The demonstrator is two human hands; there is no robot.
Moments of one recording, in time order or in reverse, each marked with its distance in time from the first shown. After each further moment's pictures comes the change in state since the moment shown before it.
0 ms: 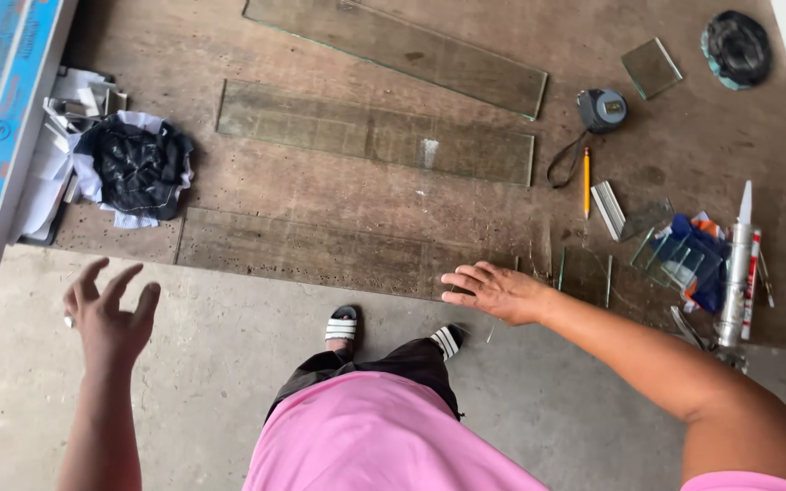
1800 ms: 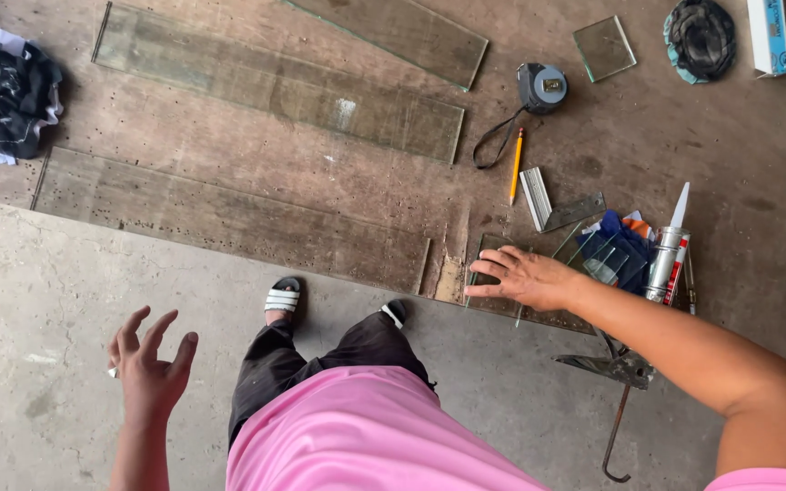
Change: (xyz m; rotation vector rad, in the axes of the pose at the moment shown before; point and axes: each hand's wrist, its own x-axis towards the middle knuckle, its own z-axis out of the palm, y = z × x) left_hand -0.186 0.198 0.083 -0.073 -0.055 -0.158; right_hand -0.194 0.081 0.069 -0.136 -0.084 -0.104
